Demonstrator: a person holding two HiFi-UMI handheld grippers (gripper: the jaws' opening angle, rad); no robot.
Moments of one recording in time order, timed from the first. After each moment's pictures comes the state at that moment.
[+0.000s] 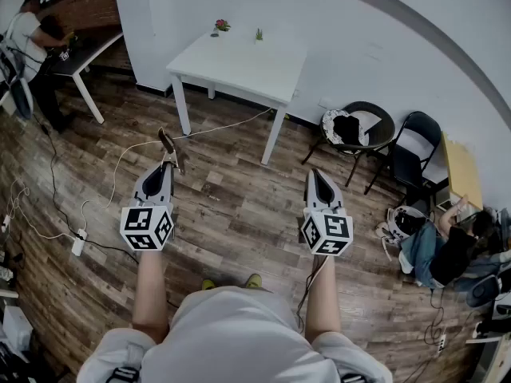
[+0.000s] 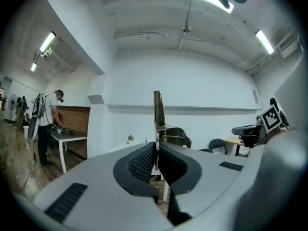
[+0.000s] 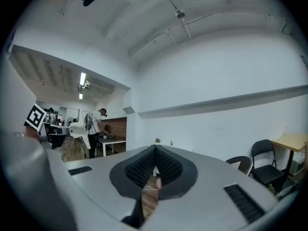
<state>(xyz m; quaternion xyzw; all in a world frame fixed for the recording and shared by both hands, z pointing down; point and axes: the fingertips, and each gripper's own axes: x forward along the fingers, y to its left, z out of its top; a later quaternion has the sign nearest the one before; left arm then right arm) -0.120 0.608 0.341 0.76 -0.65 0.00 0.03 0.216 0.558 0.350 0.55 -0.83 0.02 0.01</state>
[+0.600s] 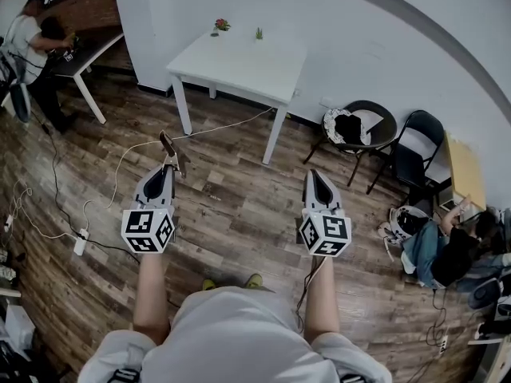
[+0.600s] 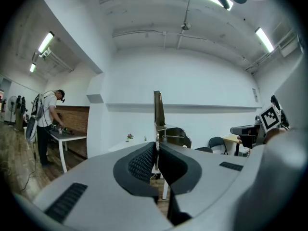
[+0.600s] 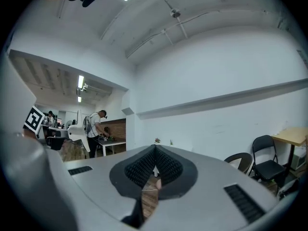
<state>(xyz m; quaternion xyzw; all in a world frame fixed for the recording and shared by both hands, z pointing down) -0.103 0.598 0.344 0.76 -0.65 0.02 0.03 0.227 0.544 0.355 0.55 -0.83 0.03 0.00</state>
